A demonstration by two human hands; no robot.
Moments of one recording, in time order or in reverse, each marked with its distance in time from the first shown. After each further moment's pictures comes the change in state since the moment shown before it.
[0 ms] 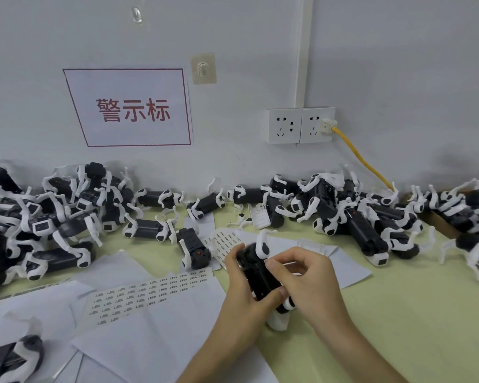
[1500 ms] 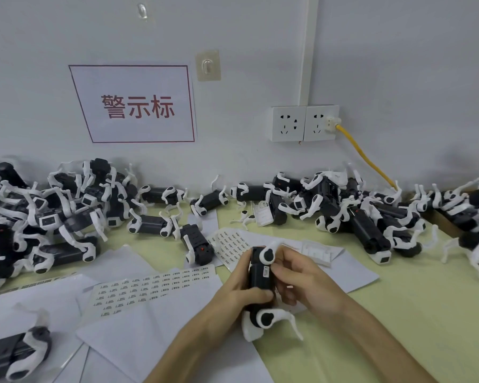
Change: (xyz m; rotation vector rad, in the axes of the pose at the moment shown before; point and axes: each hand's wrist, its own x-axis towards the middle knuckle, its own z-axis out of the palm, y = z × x) left_hand 0.004 0.011 -0.030 -0.288 -0.335 -0.192; right_hand 0.020 0.022 -0.008 0.332 -0.577 0.117
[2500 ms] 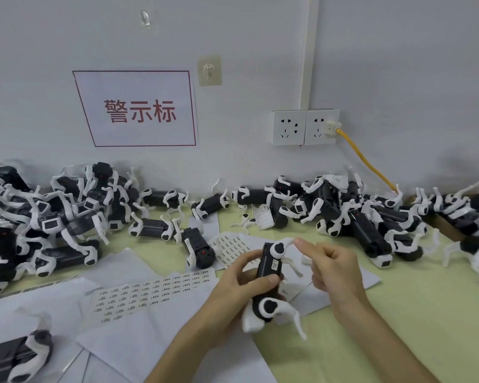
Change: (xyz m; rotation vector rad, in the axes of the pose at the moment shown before) left_hand 0.002 0.014 0.004 -0.096 0.136 -0.085; right_hand -0.002 -0.009 -0.018 -0.066 0.569 -0.165
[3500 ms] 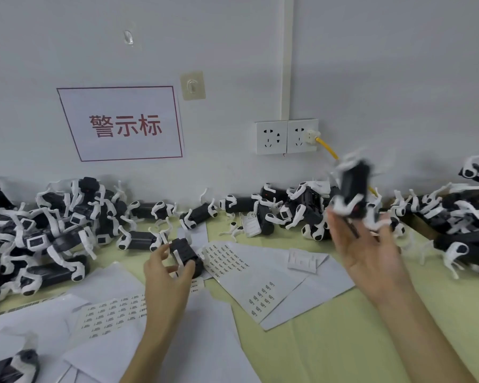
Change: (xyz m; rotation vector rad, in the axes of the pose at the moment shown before) left_hand 0.008 0.004 -0.058 0.552 0.860 0.273; right_hand 0.026 -0.033 -0.074 0.999 -0.094 0.190
